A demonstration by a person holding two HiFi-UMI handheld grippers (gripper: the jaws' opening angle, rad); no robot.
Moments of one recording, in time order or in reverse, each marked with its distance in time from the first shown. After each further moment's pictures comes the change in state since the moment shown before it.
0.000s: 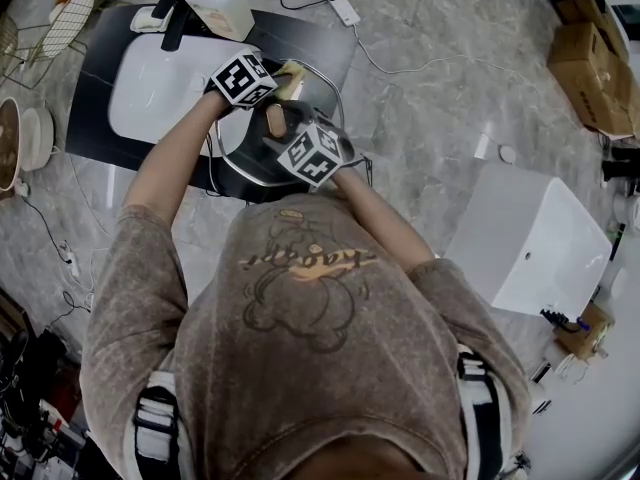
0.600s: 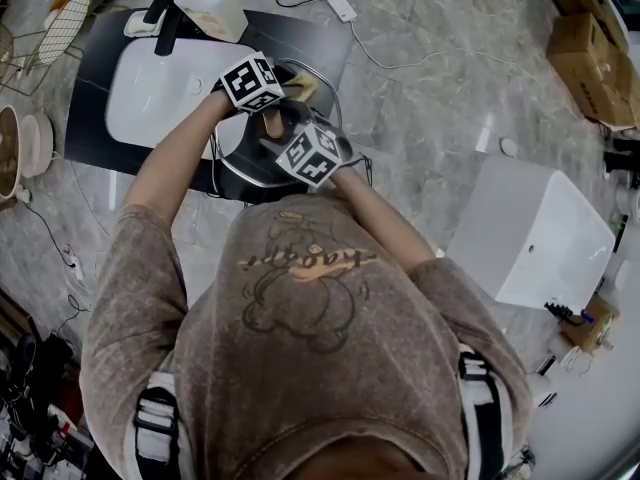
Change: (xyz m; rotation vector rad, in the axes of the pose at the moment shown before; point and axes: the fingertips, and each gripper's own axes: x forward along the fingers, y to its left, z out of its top) left arm 0.019 -0.039 0.016 0.106 0.016 -0.175; right arm -0.001 -0.001 0.001 0.015 -0.016 0.013
